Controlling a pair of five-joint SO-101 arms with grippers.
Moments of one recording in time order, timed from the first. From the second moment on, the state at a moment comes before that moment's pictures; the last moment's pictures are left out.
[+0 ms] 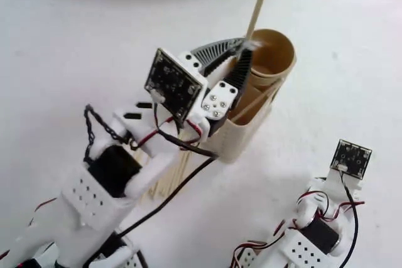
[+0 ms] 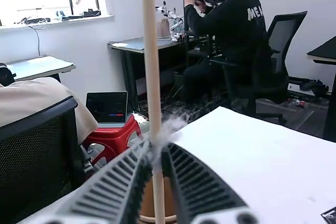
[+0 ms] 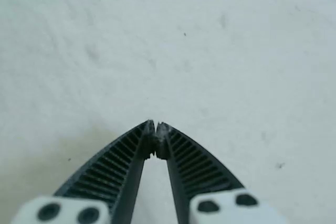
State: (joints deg) left arm 37.8 -43.0 26.3 27.2 -4.0; right arm 38.2 -101.6 96.4 60.0 20.5
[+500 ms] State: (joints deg) left arm 36.7 -33.9 27.6 28.5 -4.0; right arm 38.2 -101.6 96.4 60.0 20.5
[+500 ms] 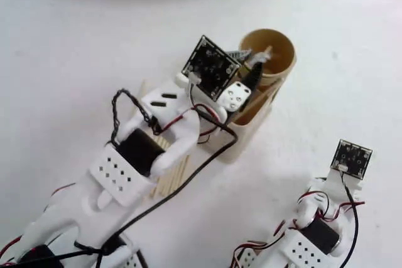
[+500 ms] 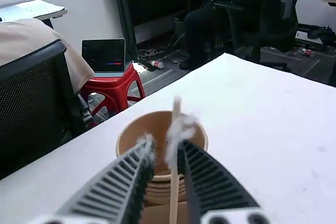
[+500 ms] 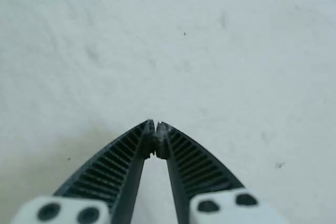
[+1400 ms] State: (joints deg) left arm 1.5 -12.9 36.0 46.7 -12.1; right arm 38.2 -101.6 96.4 60.0 20.5
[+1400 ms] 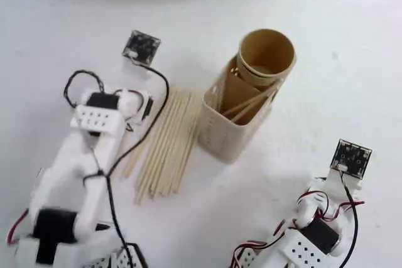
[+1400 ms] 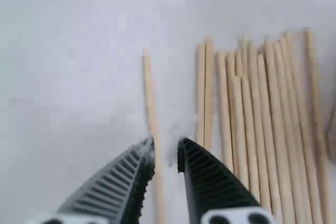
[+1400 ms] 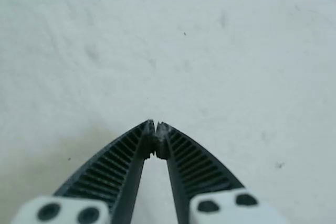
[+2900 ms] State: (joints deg) left arm -3.6 24.7 7.0 59.7 -10.6; right arm 38.2 -101.6 96.4 60.0 20.5
